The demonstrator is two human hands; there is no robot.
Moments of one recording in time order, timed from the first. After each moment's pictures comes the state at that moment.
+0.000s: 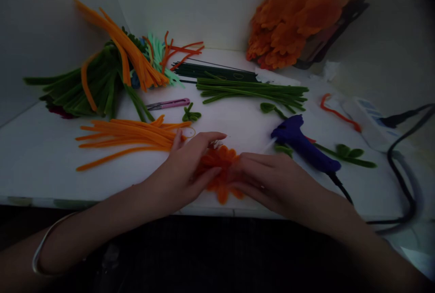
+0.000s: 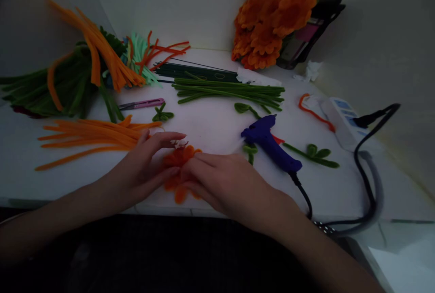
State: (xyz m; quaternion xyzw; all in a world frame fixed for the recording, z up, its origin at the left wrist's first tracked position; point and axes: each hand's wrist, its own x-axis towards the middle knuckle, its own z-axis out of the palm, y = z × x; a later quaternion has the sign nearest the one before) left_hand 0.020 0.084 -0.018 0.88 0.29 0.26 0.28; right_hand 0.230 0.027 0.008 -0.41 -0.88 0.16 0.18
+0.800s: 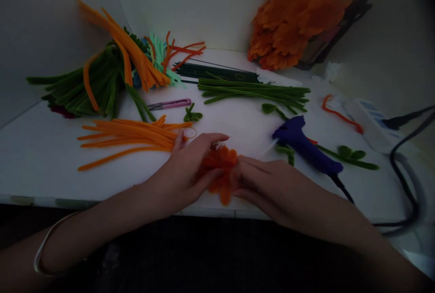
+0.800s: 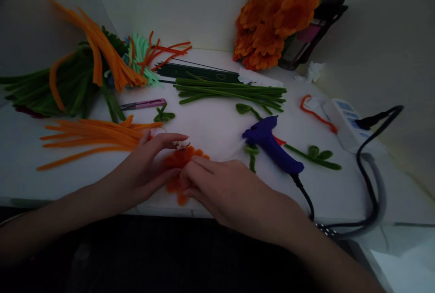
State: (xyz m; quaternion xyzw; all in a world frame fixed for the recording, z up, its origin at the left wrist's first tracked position) left_hand 0.018 0.084 -0.021 0.88 0.29 0.25 0.27; right_hand 0.227 0.021 0.021 -0.42 -0.88 0.17 0.12
